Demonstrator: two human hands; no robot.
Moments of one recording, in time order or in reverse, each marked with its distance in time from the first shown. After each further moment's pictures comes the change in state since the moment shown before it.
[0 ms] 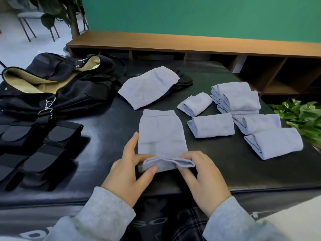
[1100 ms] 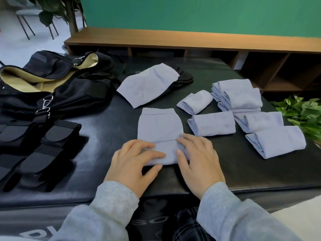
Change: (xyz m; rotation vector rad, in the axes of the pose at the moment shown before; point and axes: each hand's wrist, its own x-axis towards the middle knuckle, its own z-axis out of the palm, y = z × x) left_hand 0.024 -0.027 0.018 0.409 0.181 0.286; right_hand 0.025 0.004 0.009 -0.345 -0.006 0.054
